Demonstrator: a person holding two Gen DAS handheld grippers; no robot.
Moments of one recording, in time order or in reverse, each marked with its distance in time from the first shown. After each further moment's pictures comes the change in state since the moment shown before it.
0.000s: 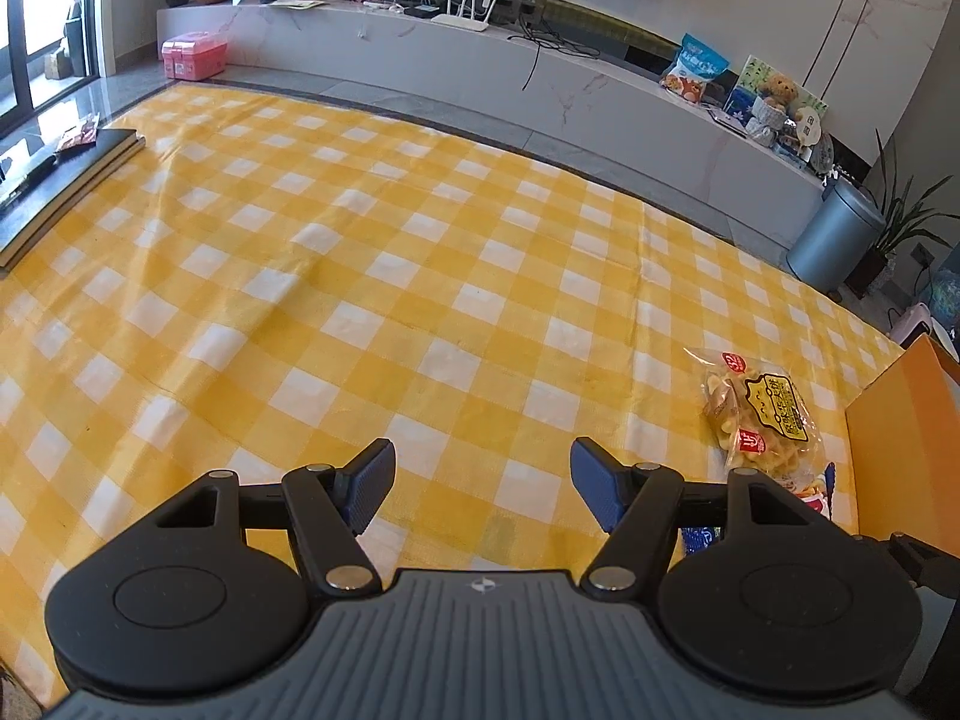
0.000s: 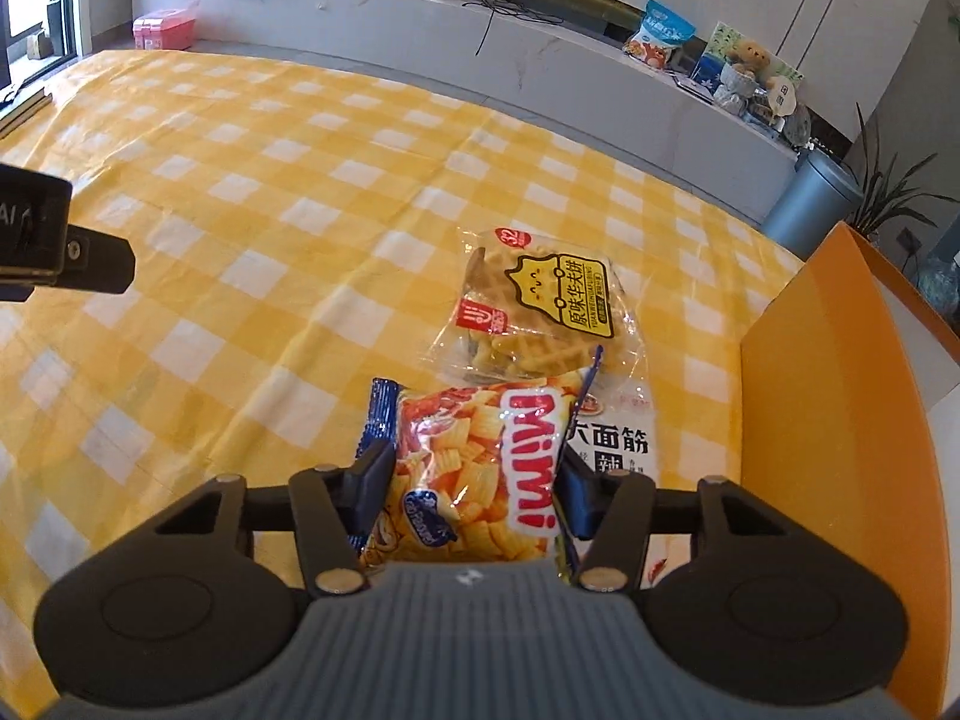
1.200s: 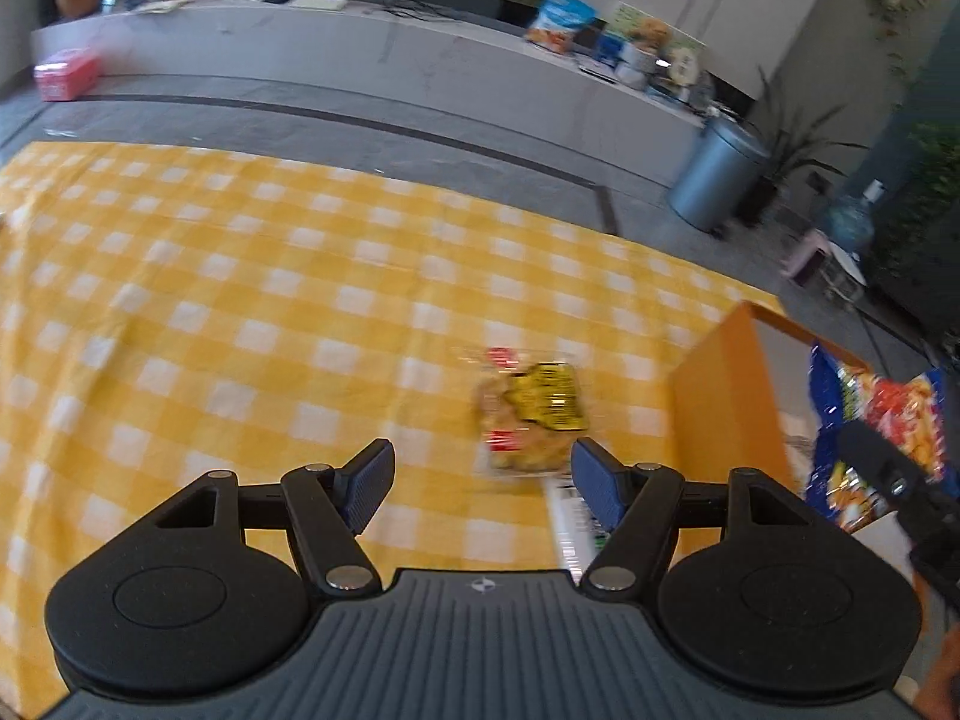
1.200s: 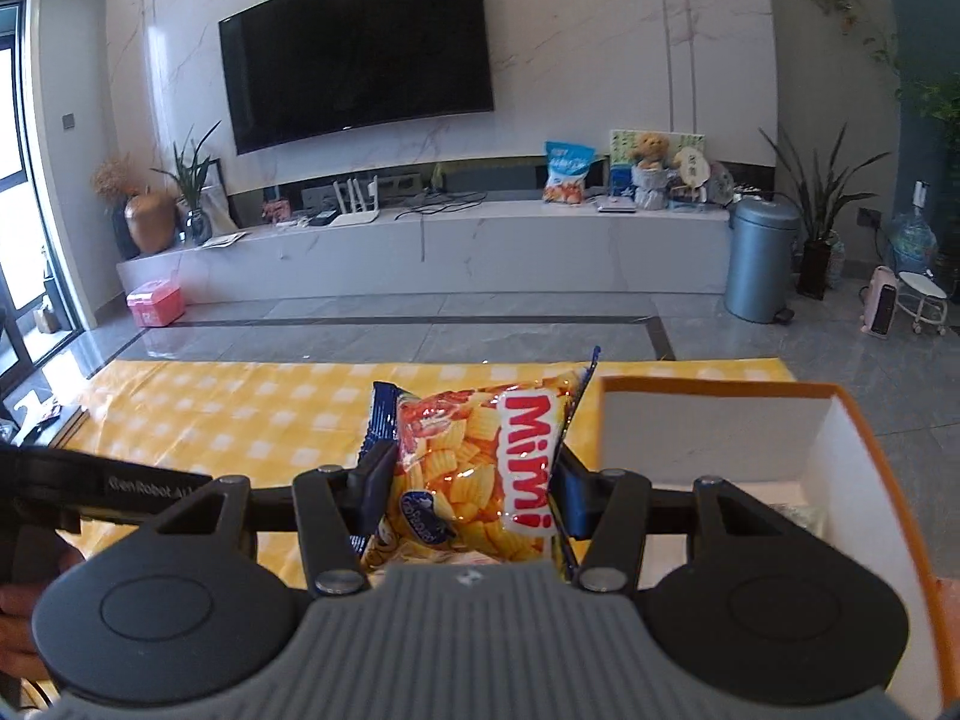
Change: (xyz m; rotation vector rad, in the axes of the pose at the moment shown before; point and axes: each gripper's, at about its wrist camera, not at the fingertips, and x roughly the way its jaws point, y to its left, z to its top) left arm -0.029 -0.110 0.033 0.143 0.113 -0.198; right arm -0.137 -0.152 0.003 0.339 -0.375 0.094
